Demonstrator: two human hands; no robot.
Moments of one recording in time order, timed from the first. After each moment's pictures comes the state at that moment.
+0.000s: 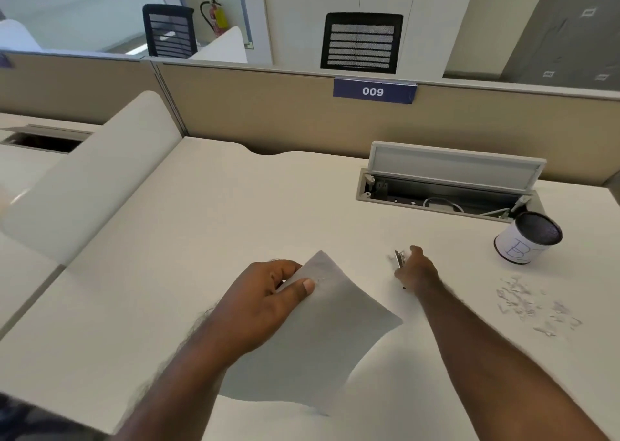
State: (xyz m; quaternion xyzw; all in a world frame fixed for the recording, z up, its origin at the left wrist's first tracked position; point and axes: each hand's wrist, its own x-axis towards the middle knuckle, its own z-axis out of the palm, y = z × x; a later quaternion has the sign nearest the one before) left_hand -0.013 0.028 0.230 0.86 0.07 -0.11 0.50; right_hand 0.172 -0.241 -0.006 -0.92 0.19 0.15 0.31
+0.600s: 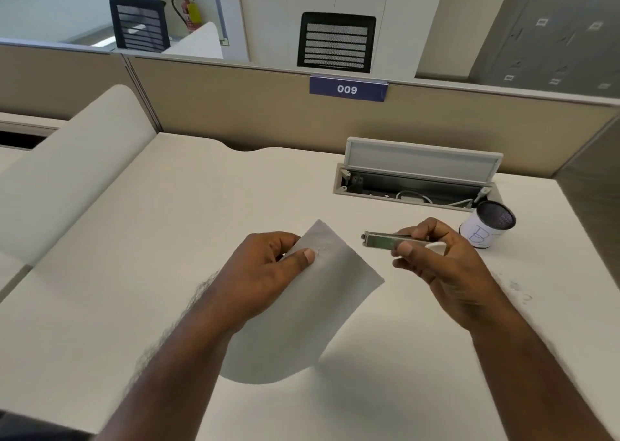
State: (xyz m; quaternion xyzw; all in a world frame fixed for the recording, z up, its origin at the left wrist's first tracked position) left_hand -0.009 0.006 0.246 0.83 0.07 -0.11 0.54; right_hand 0.027 -0.249 0.209 -0.65 -0.03 0.08 0.76
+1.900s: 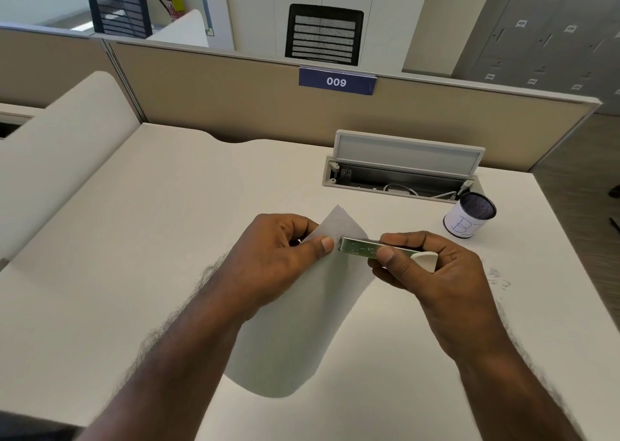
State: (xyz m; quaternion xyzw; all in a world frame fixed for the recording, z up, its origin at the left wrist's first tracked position) left_hand -0.020 -0.011 0.268 0.81 0.05 -0.13 0.57; right_hand -0.034 -0.213 0.243 -0.71 0.01 -0.03 0.70
